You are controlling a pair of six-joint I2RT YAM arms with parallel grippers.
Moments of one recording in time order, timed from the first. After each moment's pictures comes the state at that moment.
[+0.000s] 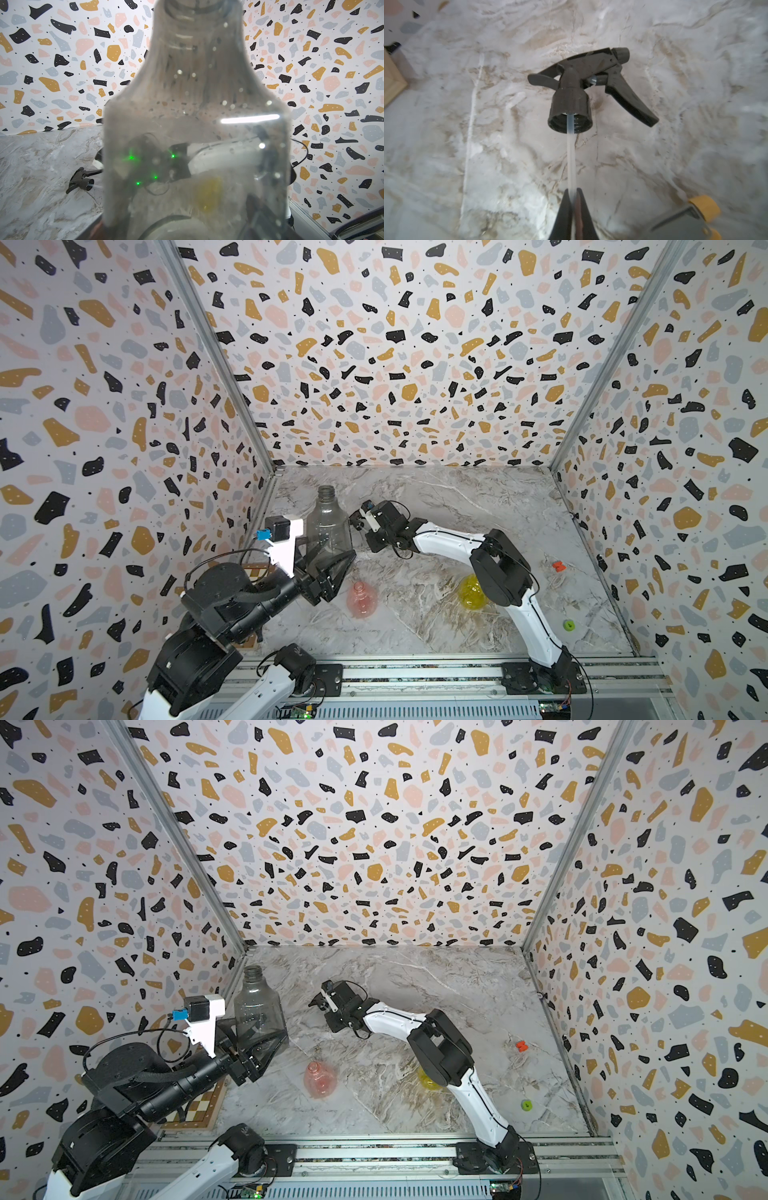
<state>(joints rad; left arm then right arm) -0.57 0.53 1.15 -0.72 0.20 -0.33 0.89 2.20 1.68 -0.22 -0.05 0.18</state>
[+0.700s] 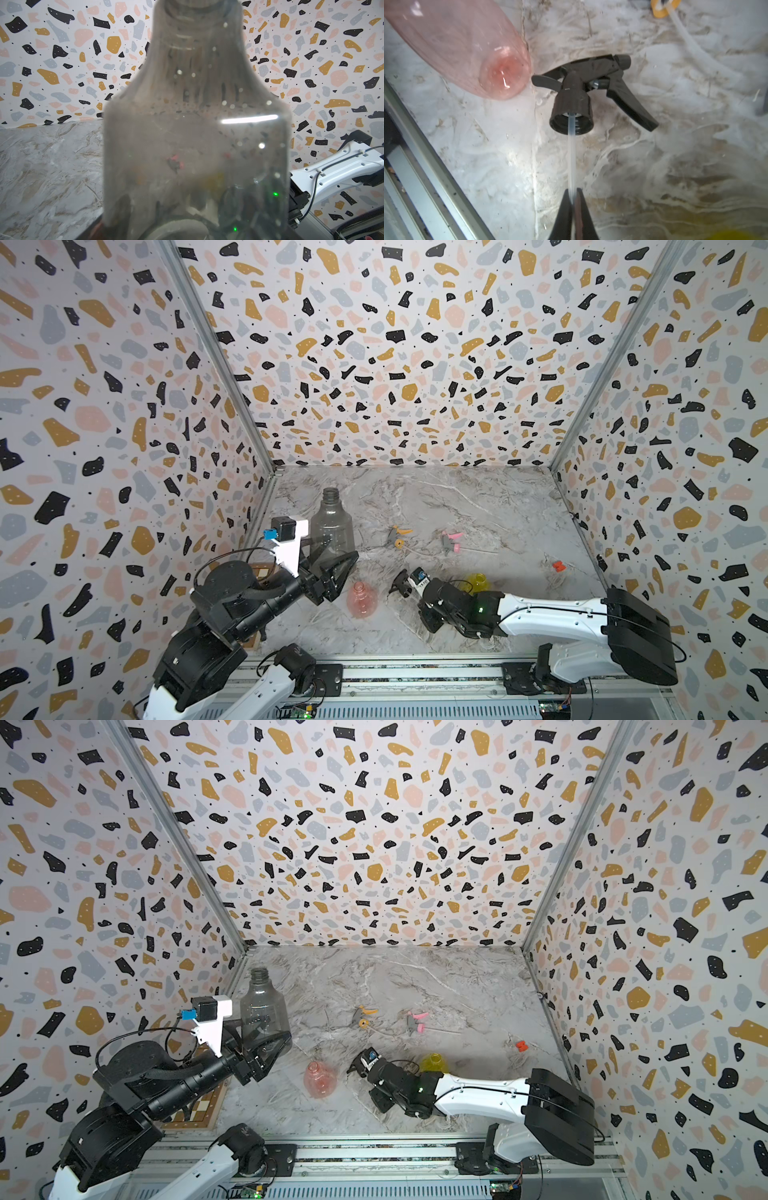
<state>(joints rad) -0.57 0.53 1.12 -0.72 0.20 -0.33 1.22 1.36 0.67 -0.24 0.17 0.41</state>
